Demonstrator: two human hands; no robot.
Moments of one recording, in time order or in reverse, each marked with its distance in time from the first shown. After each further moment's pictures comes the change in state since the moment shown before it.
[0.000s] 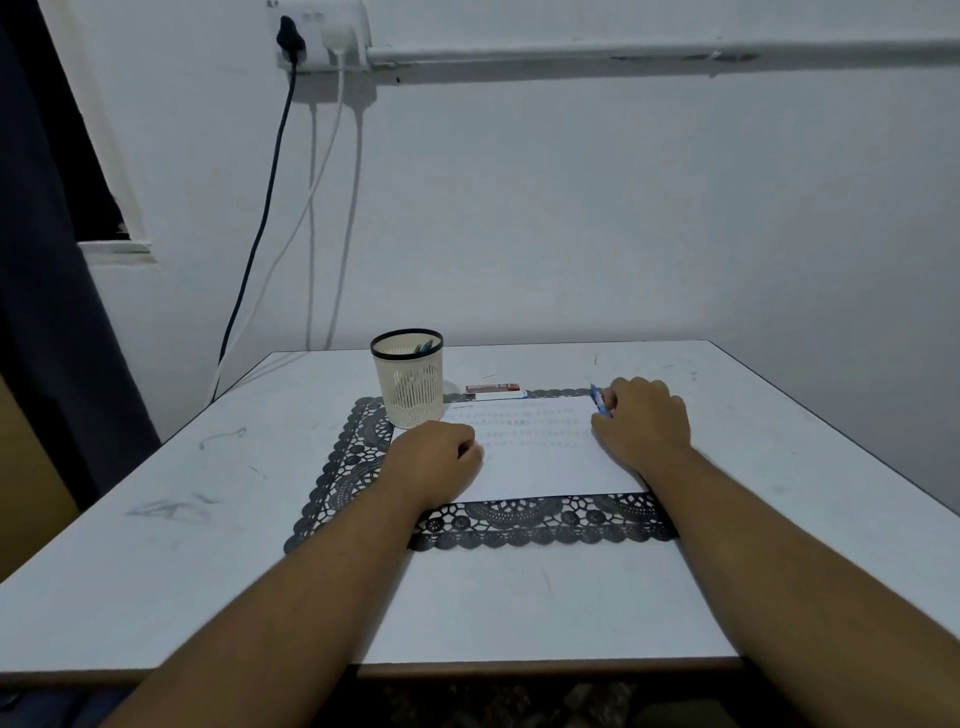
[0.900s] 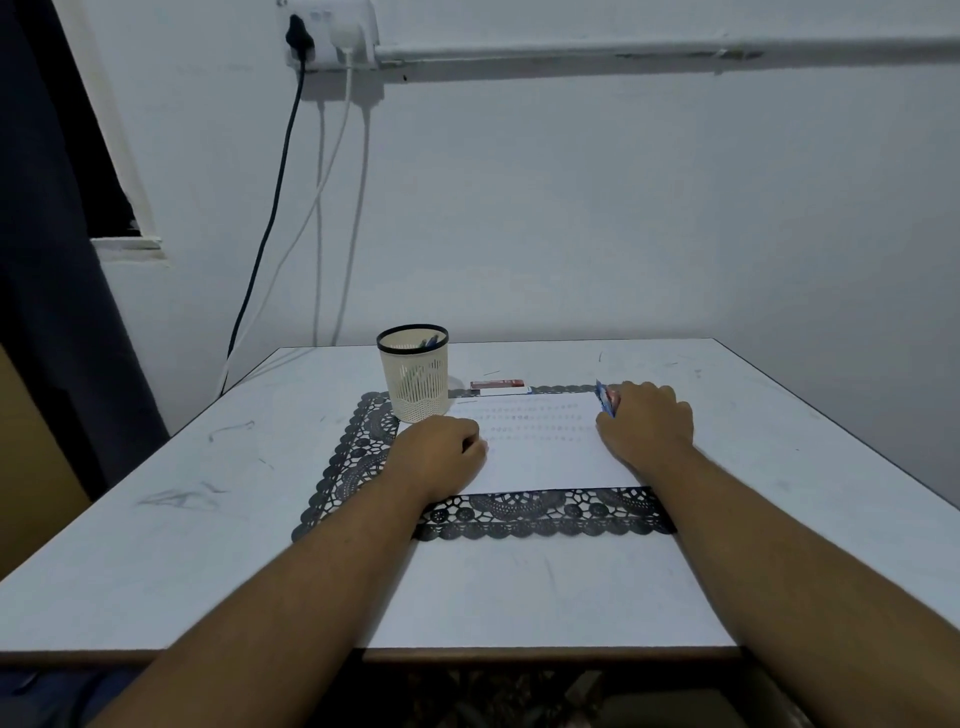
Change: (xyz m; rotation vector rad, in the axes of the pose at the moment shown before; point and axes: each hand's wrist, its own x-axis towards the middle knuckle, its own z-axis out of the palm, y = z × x) left_hand -0.004 0.006 -0.004 -0.008 -0.015 -0.006; right_hand -0.004 -0.002 0.001 -0.105 -0.050 0.083
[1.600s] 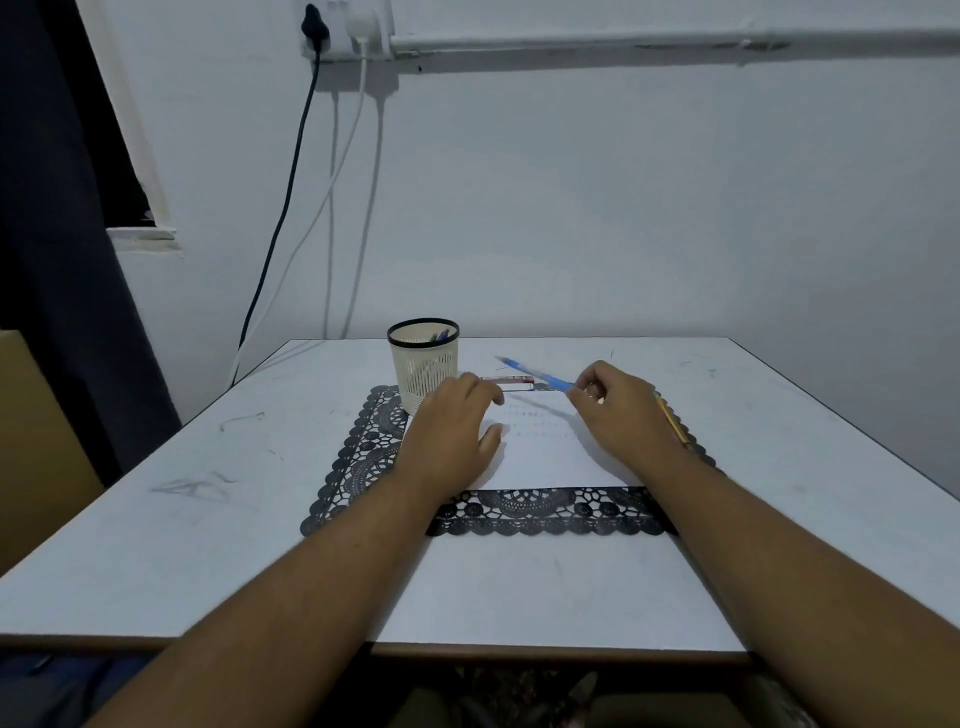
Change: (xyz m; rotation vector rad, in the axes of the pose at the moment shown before) left_hand 0.001 -0.003 0.003 -0.003 0.320 0.268; right_hand -0.019 -0.040 -0.023 0.703 0.007 -0.189
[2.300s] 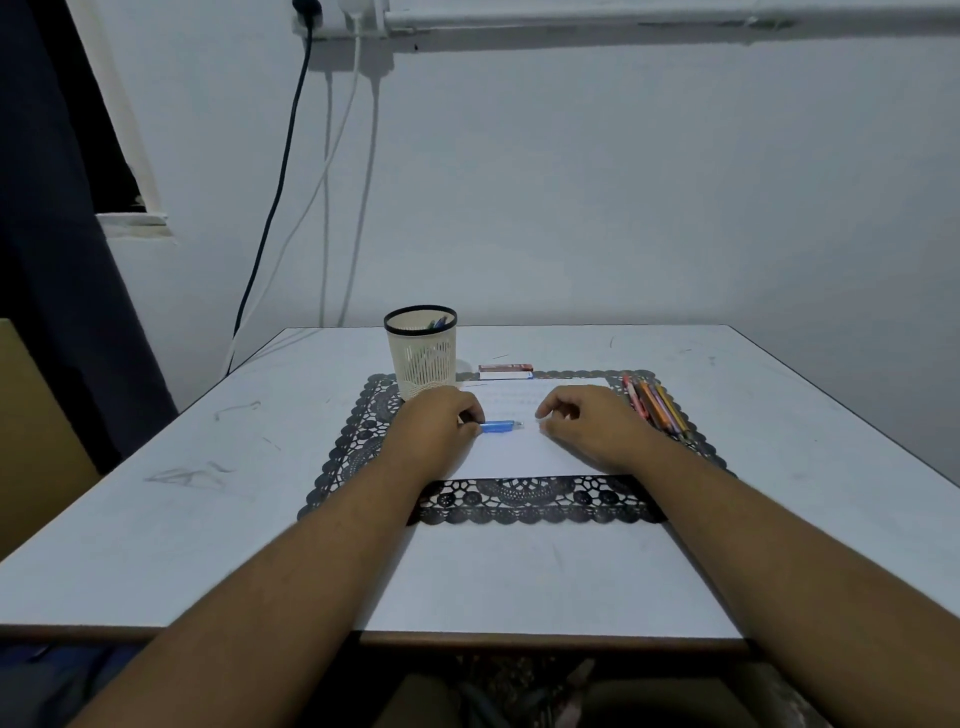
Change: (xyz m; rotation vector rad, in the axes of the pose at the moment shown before) left_hand 0.002 -0.012 -0.004 -0.088 -0.232 -0.292; right_hand -0.010 -0.002 0.007 0.003 -0.411 -0.035
